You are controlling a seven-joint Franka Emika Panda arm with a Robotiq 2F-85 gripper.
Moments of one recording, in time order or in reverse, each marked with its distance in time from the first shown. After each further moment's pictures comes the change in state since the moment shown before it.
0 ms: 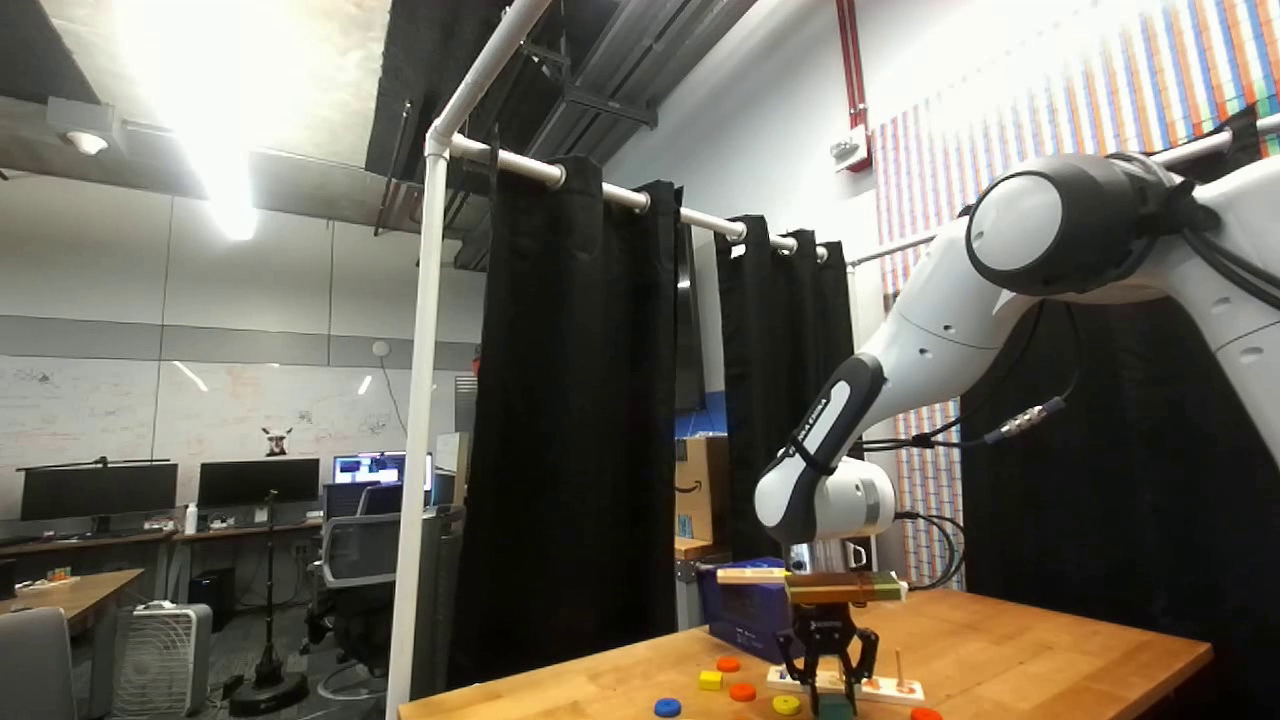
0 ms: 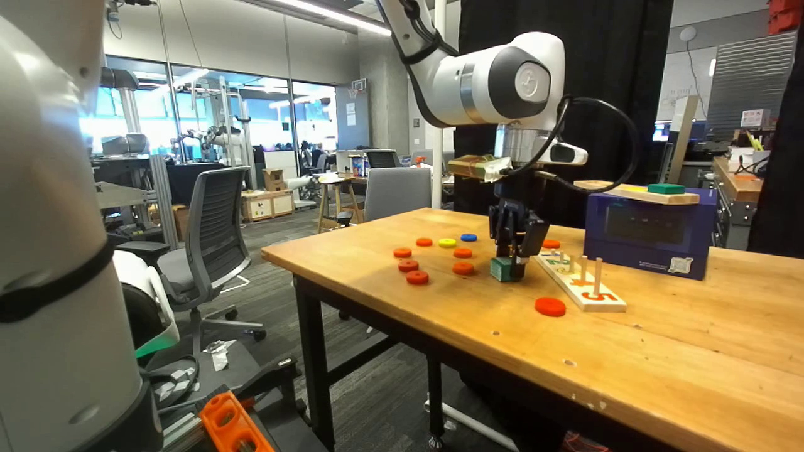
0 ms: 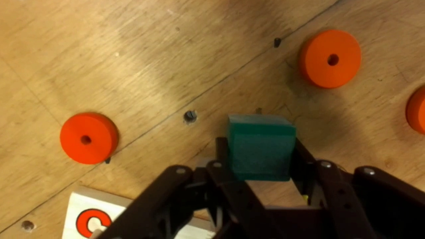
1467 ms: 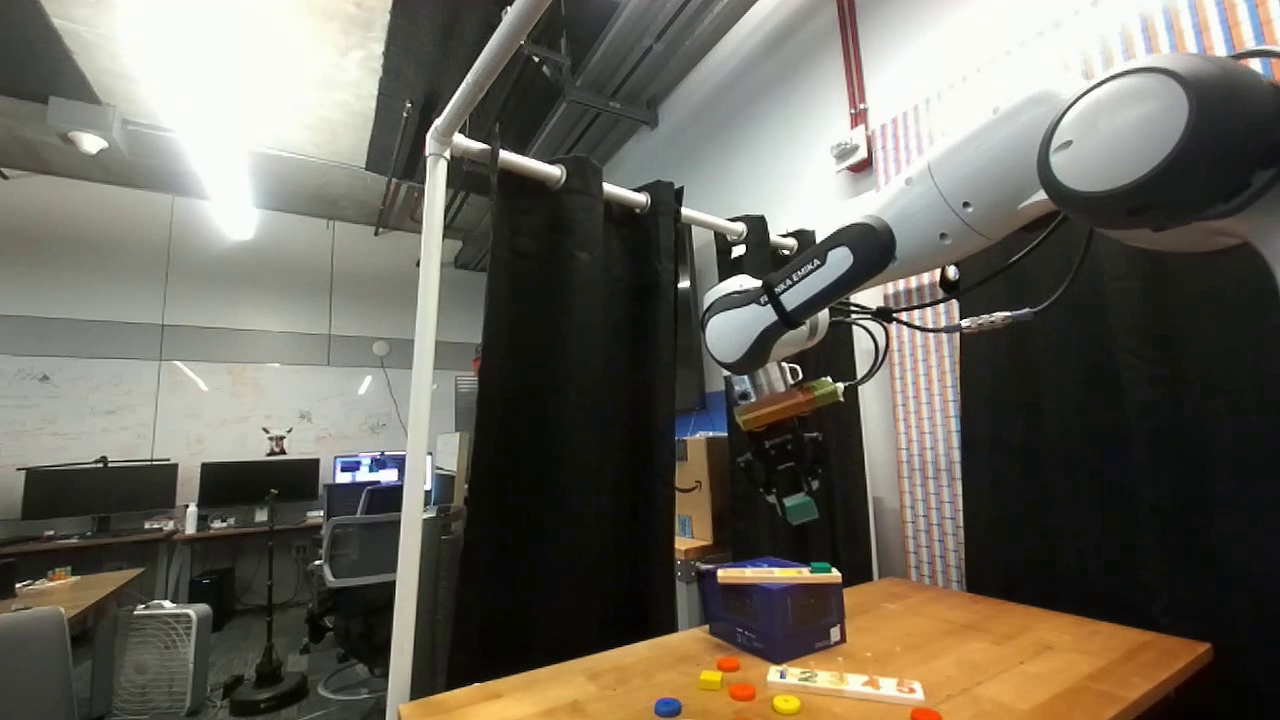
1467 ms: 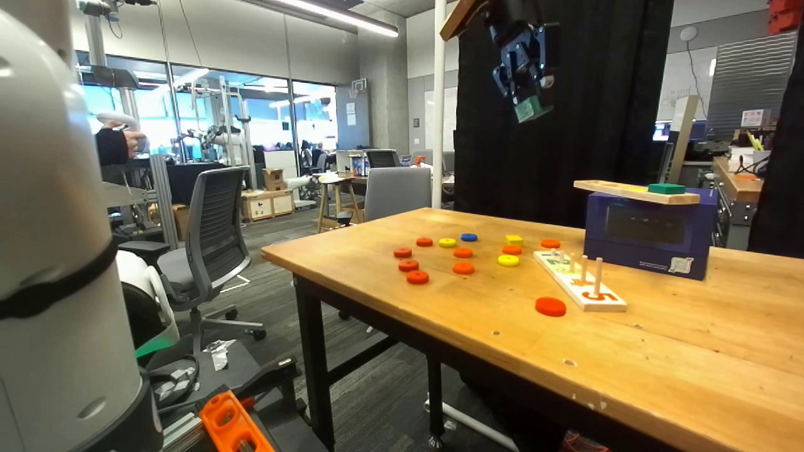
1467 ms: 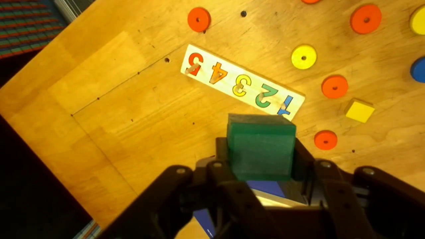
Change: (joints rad) arm 0.076 -0.187 0.063 0.408 -0.375 -0.526 0.169
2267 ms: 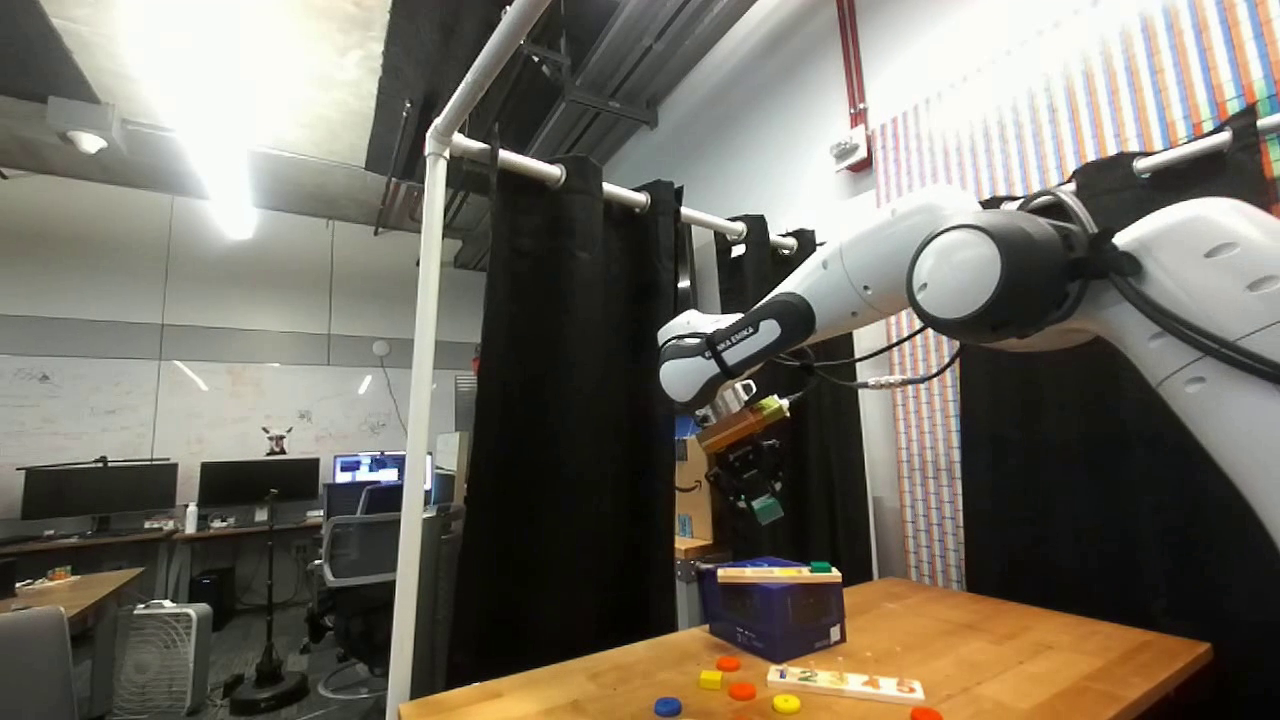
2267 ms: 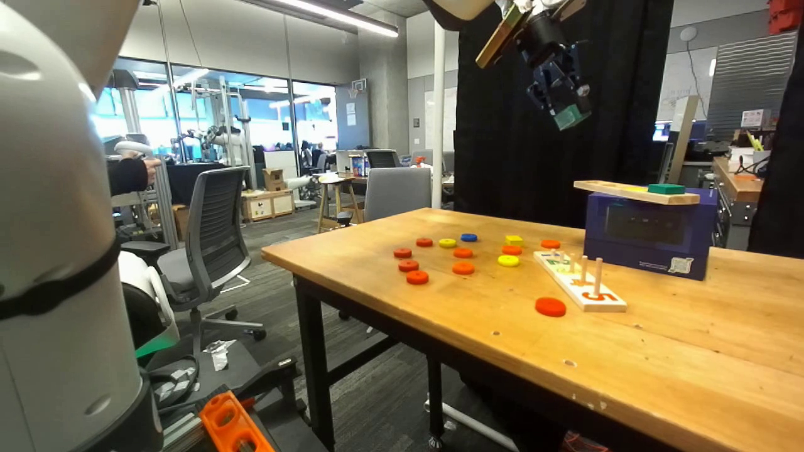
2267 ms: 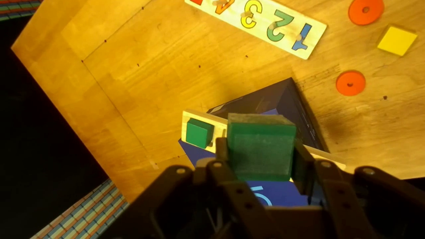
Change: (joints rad) arm 0.058 0.366 -0.042 0.449 -0.134 -0.114 0.001
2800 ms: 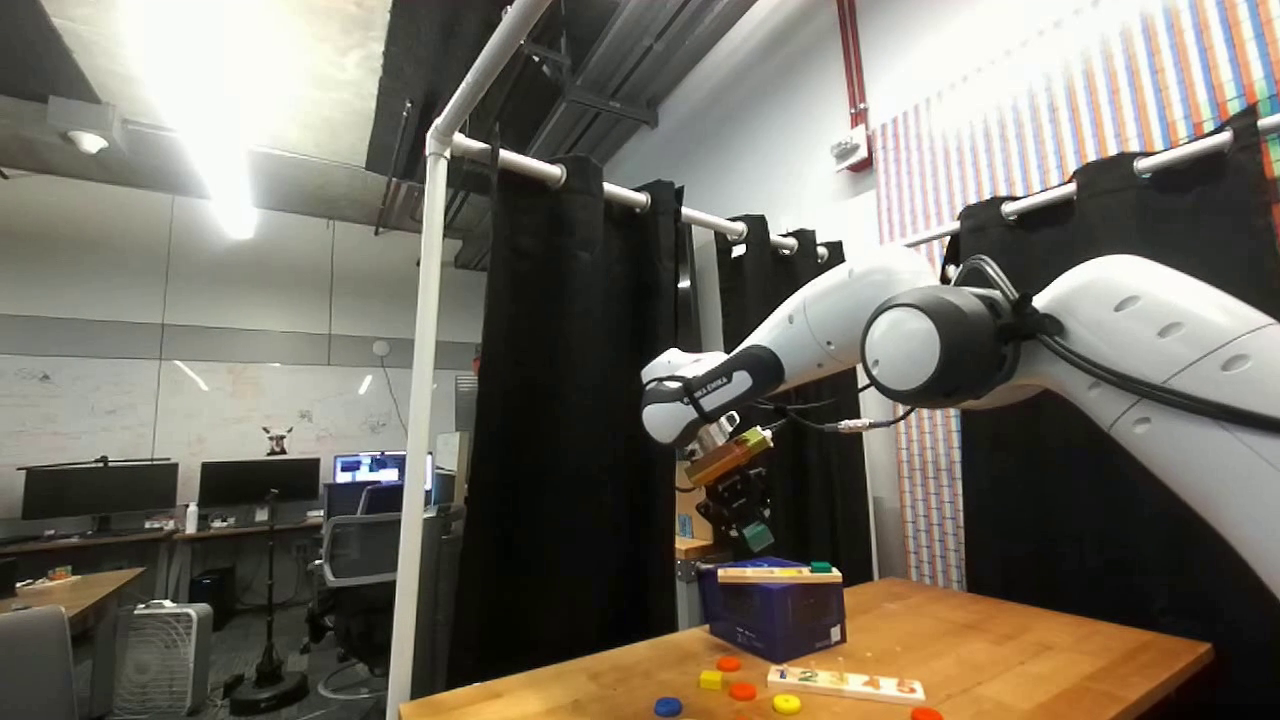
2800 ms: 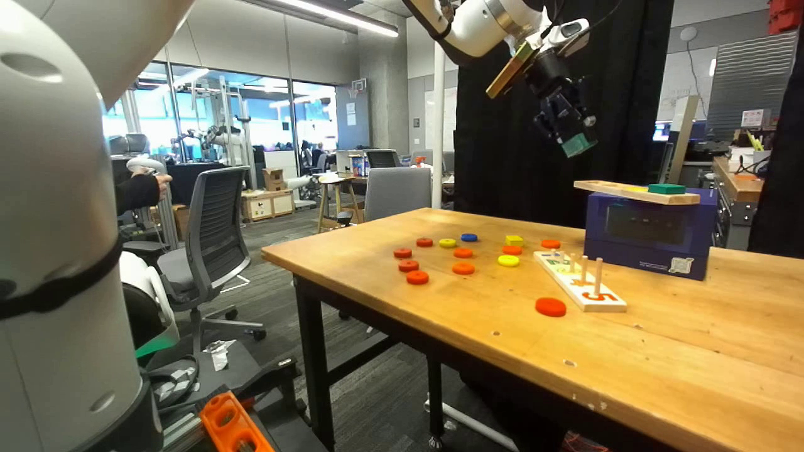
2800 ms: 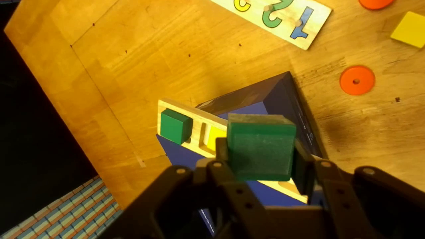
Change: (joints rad) arm 0.049 0.199 -0.067 0.185 -0.001 -0.029 -0.052
